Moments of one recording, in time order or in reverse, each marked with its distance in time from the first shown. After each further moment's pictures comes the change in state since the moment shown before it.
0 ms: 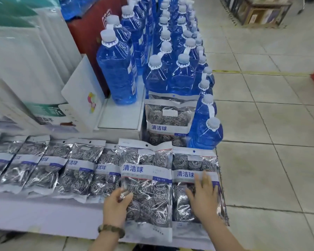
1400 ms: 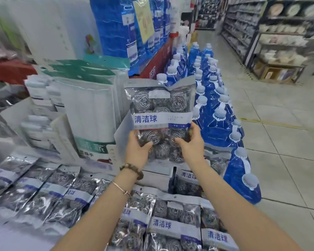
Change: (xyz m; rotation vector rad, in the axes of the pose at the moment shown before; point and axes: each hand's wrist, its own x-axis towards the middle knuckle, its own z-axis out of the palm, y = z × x) left_hand 0.141 0.205 -0.059 -0.109 0.134 0.477; right_hand 0.111 -0.256 -0.203 1.063 0.300 -0.395
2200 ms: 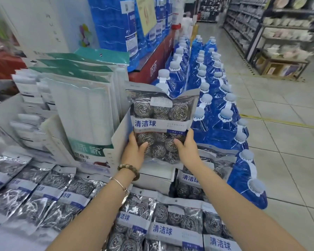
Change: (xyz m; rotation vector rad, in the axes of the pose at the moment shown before) left_hand 0.055 -0.062 0.013 0.251 -0.029 0.021; right_hand 0.032 0.034 0.022 -0.190 -0.164 0.069
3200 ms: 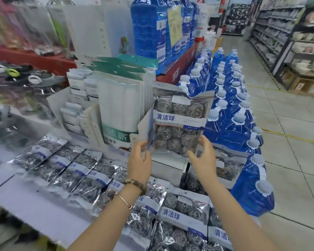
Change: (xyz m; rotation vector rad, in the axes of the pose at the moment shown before) left_hand -0.106 0.006 -0.044 -0.146 0.251 0.053; right_hand -0.083 -0.010 -0.014 -0.062 0.097 -0.152
